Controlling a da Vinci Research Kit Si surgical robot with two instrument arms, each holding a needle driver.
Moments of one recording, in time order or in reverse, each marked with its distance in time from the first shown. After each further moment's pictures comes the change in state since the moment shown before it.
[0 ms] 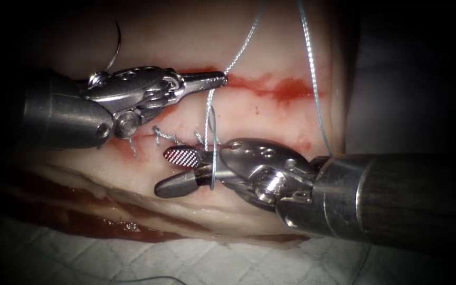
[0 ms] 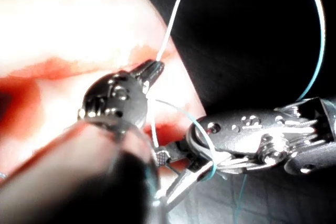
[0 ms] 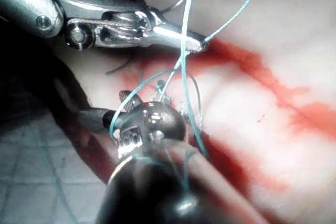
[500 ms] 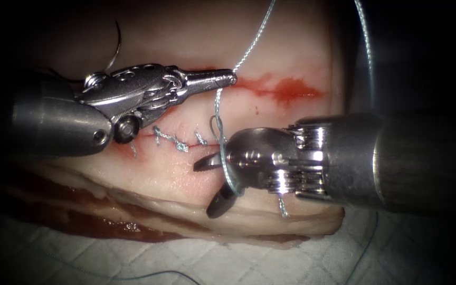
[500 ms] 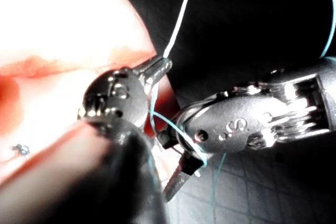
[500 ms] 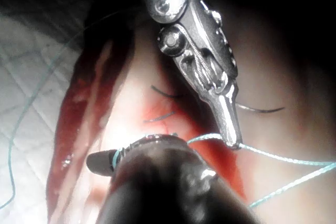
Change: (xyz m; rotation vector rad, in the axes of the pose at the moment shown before) right arm -0.002 0.000 -0.003 -0.276 0.721 -0.747; left arm -0.002 -0.003 0.000 0.087 -0.046 0.007
